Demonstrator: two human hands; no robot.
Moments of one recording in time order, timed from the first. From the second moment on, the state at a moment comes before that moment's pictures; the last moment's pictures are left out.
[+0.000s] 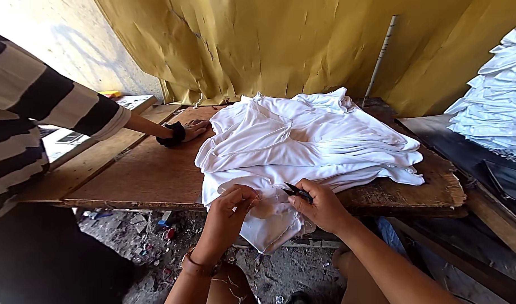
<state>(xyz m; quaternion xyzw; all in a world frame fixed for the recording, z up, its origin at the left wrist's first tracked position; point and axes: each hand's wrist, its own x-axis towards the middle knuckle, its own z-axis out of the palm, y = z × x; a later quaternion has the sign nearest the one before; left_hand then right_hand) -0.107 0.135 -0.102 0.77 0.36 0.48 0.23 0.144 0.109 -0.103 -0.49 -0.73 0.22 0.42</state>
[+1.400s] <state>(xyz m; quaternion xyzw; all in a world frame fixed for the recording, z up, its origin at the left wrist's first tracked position) -0.084 0.178 0.001 0.82 0.44 0.36 -0.06 0.186 0.122 -0.121 -0.50 -0.64 0.17 0.56</state>
